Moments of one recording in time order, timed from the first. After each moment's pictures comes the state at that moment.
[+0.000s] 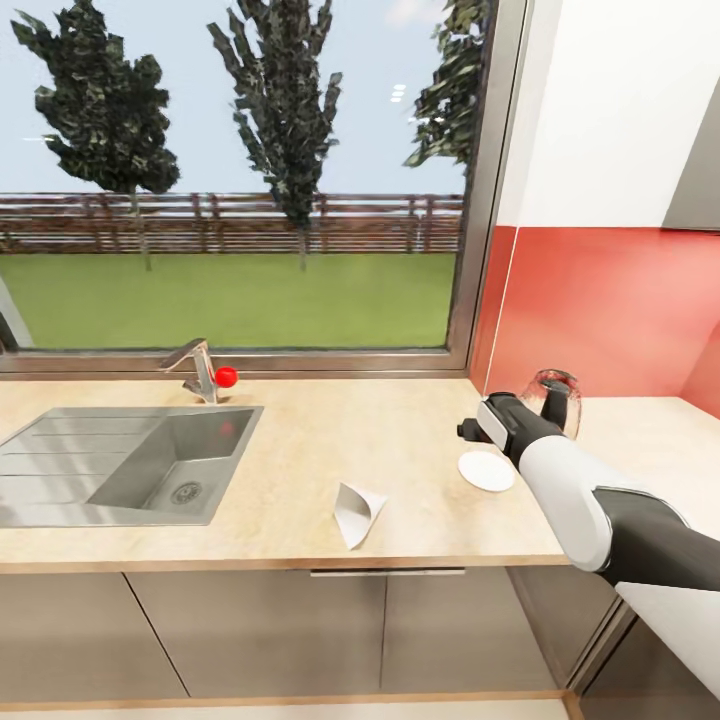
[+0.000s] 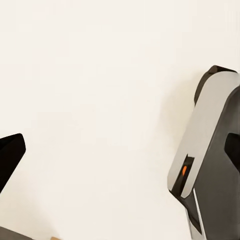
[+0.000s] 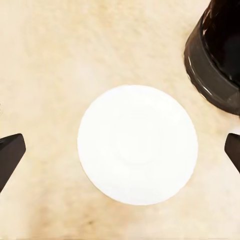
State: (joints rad) left arm 0.03 0.29 0.03 0.00 0.31 -0.23 -0.14; right arm -1.28 0.00 -0.14 -0.20 0.02 0.64 -0.26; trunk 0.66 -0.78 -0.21
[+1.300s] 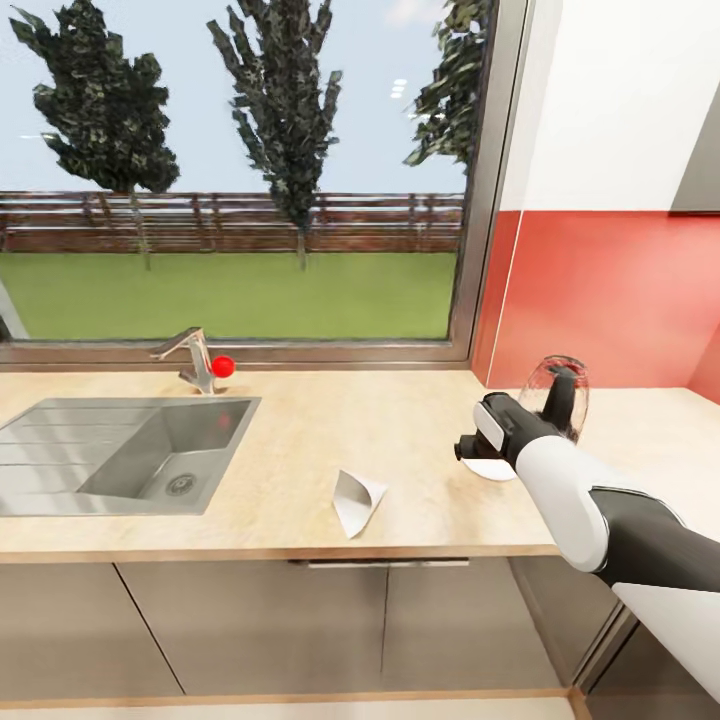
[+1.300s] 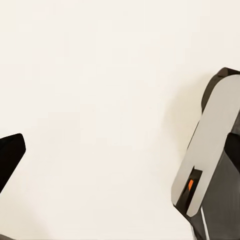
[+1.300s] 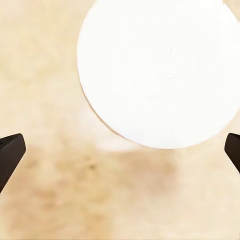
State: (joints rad) left arm 0.03 0.29 0.03 0.00 0.31 -0.23 -0.12; right arm -1.28 0.02 -0.13 -0.20 0.03 0.88 -0.25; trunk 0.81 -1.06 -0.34
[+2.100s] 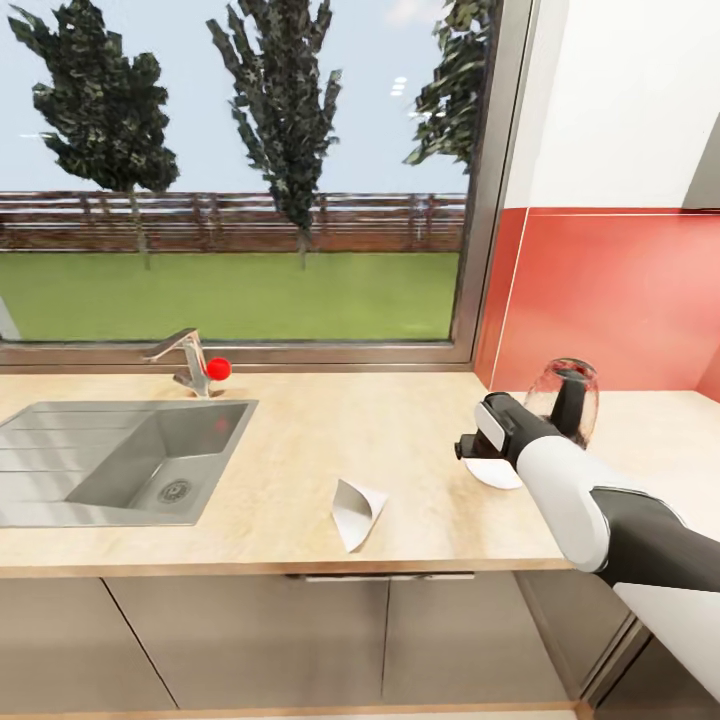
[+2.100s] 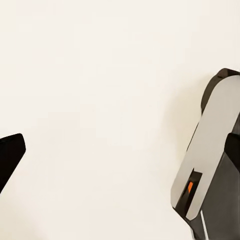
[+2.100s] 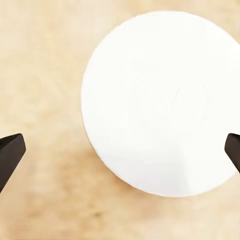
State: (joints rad) left arm 0.03 0.29 0.03 0.00 0.31 -0.23 -0.12; right arm -1.28 0.01 -0.13 -0.20 0.03 0.87 -0.25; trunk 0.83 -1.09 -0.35
